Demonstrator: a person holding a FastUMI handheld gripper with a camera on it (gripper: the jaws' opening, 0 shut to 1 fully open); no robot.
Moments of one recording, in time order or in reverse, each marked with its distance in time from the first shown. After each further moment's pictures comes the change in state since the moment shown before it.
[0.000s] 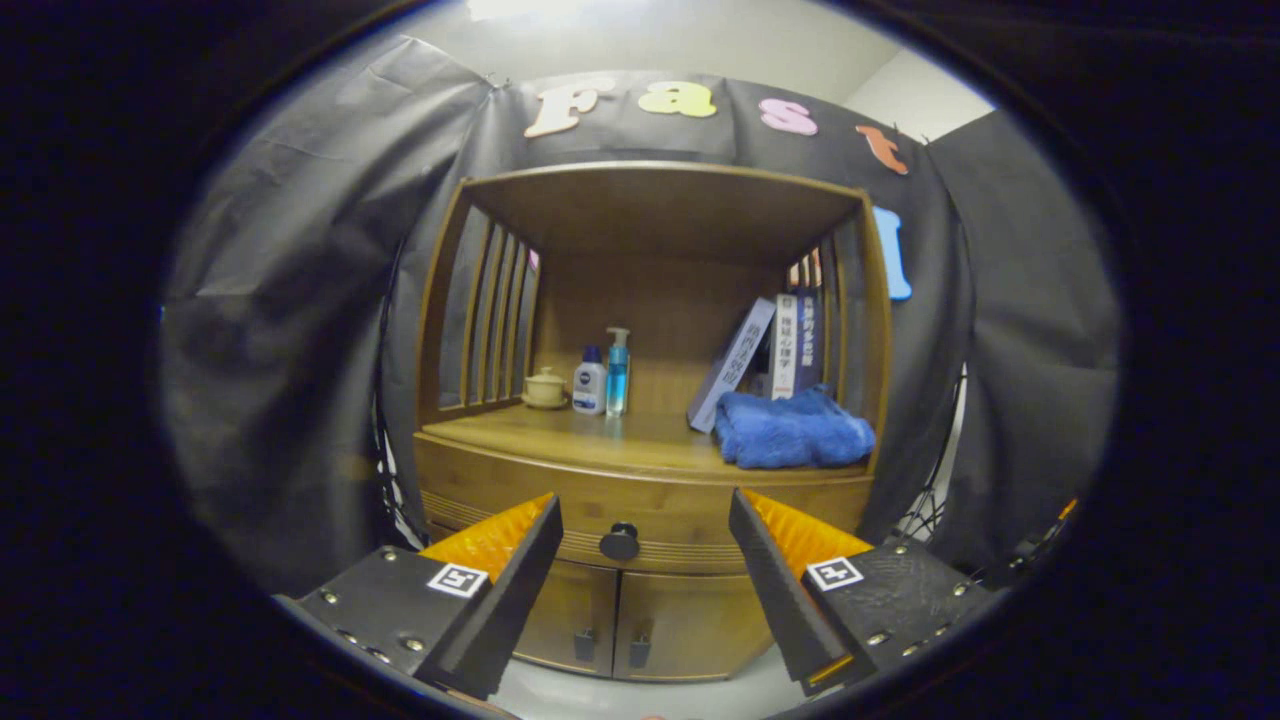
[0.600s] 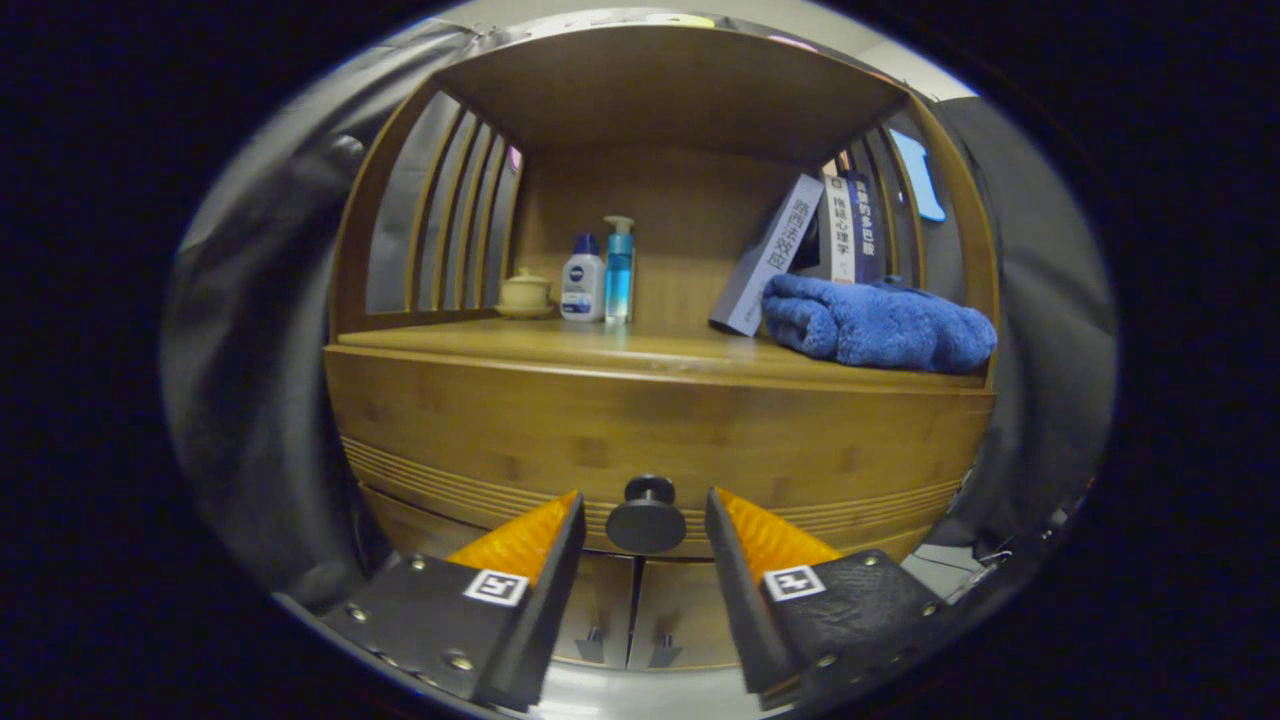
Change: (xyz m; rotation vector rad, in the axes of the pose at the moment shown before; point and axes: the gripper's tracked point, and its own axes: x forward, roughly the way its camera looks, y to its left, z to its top) arm 0.106 0.014 -0.099 -0.001 0.171 -0.050
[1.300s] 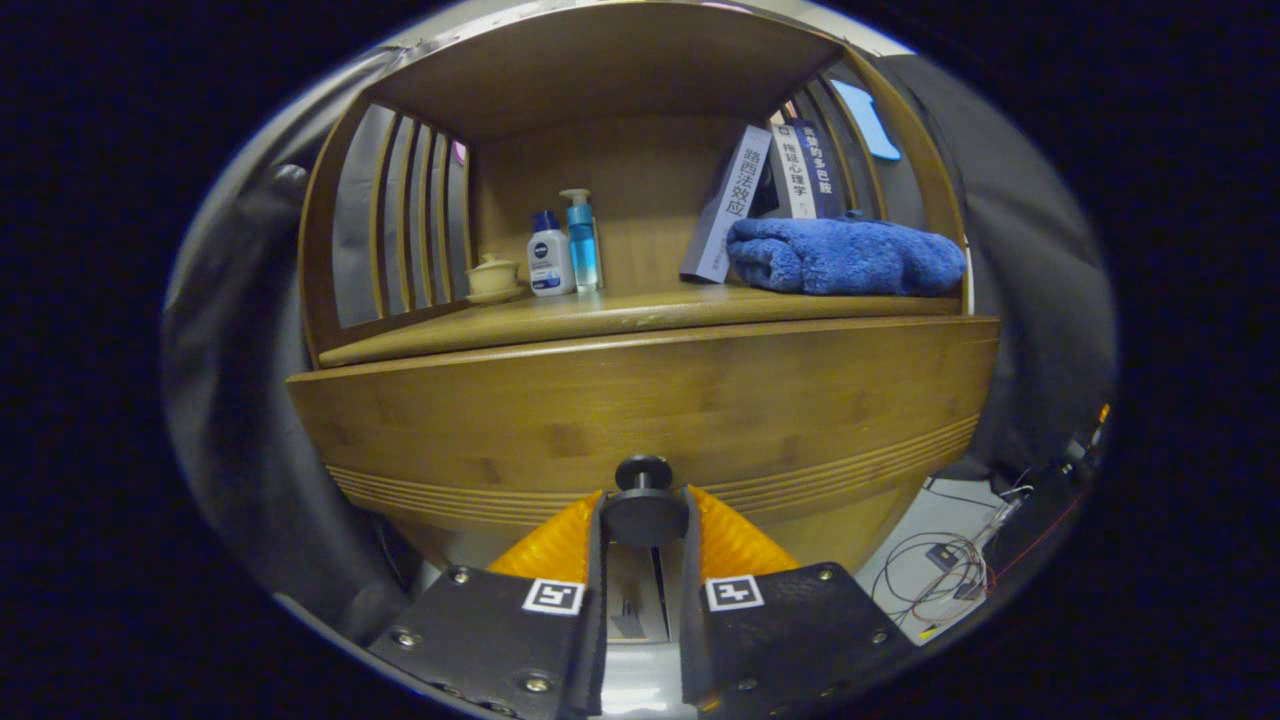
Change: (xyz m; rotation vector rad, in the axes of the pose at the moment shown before) arm -0.044 0.004 -0.020 0.159 0.123 -0.027
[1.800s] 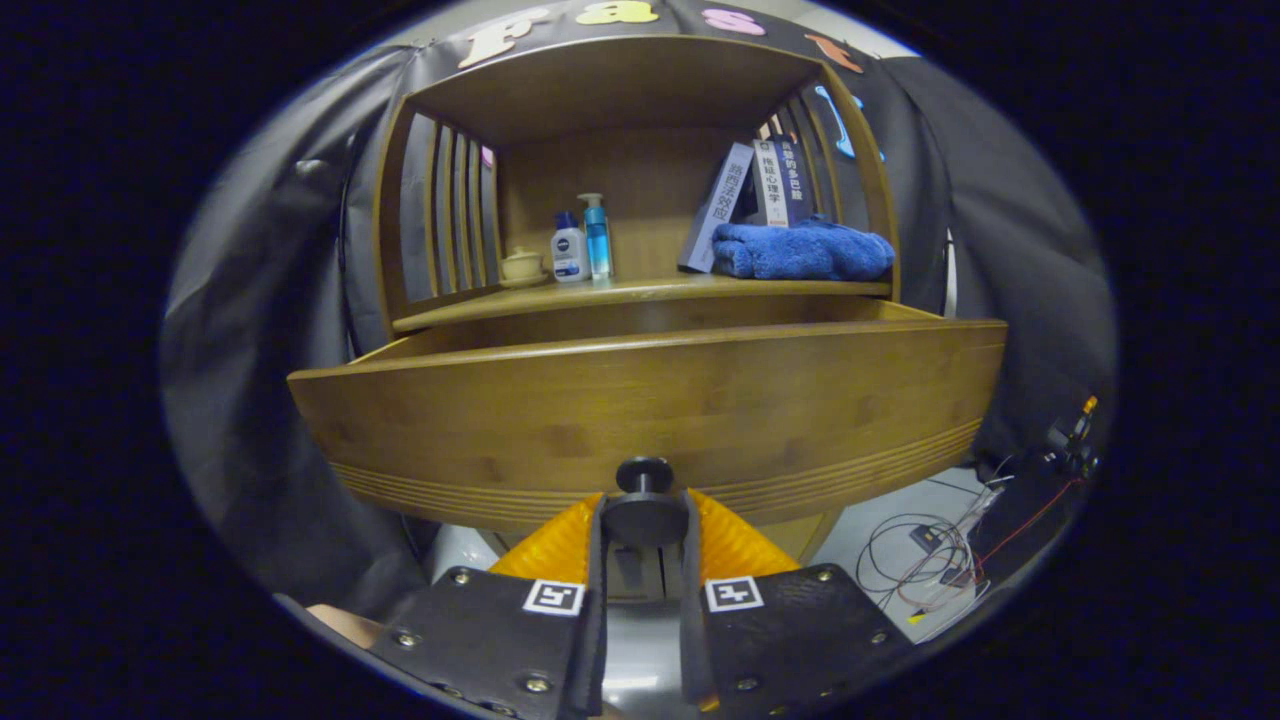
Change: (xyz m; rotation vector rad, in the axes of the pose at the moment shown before) arm -0.099 -0.008 -0.034 -0.006 0.043 0.016
